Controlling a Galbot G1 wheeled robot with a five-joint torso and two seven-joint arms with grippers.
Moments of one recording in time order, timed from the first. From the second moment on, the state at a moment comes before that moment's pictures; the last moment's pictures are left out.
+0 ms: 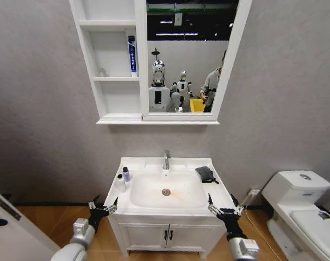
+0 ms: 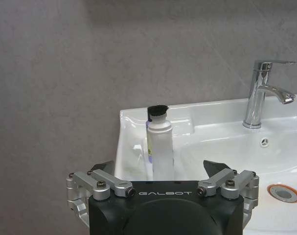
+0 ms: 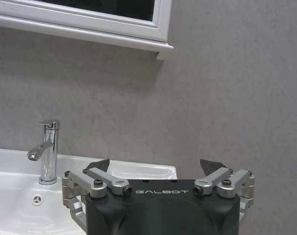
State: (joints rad) left arm 1.51 -1.16 -0.53 -1.94 -0.33 0.17 0.00; right arm -1.81 1.28 0.60 2.12 0.14 0.19 0.23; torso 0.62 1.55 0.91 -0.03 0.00
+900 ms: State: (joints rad) left arm 1.15 -1.19 -0.41 -1.60 -0.36 0.16 0.00; right arm -1.82 1.27 0.63 2.07 0.17 0.18 0.27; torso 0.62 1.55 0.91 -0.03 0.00
